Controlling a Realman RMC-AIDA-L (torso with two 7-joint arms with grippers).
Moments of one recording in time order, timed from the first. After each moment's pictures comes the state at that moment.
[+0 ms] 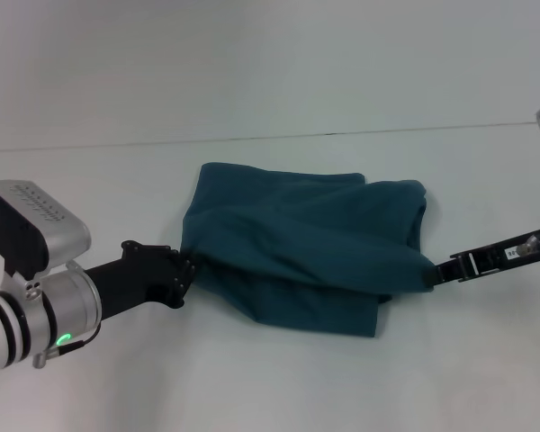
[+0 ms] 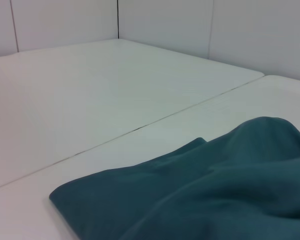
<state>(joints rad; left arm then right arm) -0.39 -2.18 1.30 0.80 1.66 0.81 -1.41 0.63 2.05 -0.76 -0.96 -2.48 -1.52 2.35</state>
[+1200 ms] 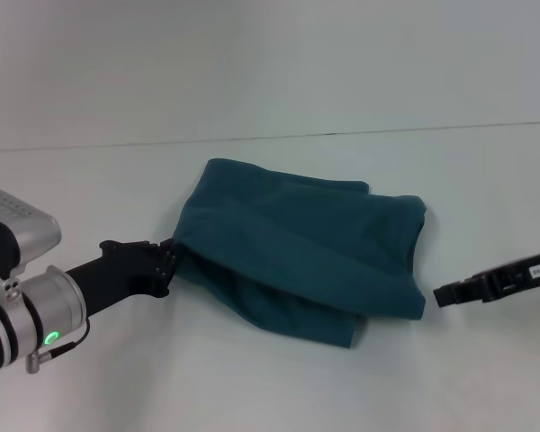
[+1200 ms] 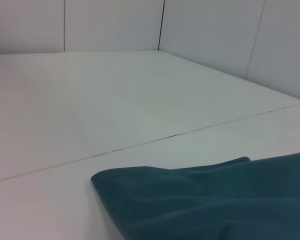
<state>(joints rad) -0.38 -2.18 1.26 0.75 1.55 0.78 -1.41 0.59 2.03 -0.74 -0.97 -2.46 -1.60 2.26</state>
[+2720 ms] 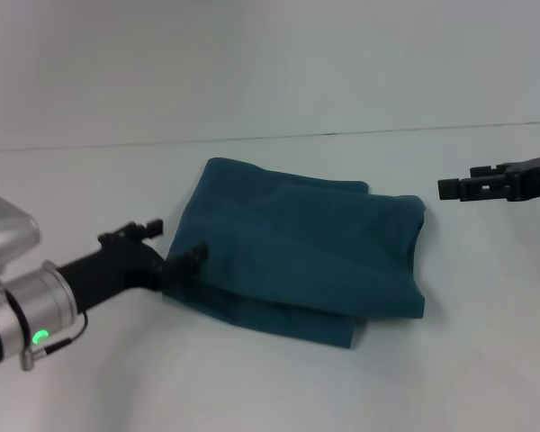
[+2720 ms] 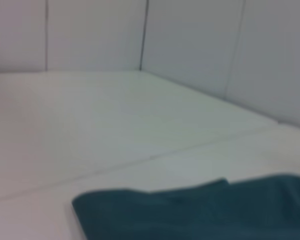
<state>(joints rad) -0.38 -2.17 1.18 0.73 1.51 0.91 -1.34 0.59 2.00 -0.59 -1.03 -2.25 -1.56 2.10</state>
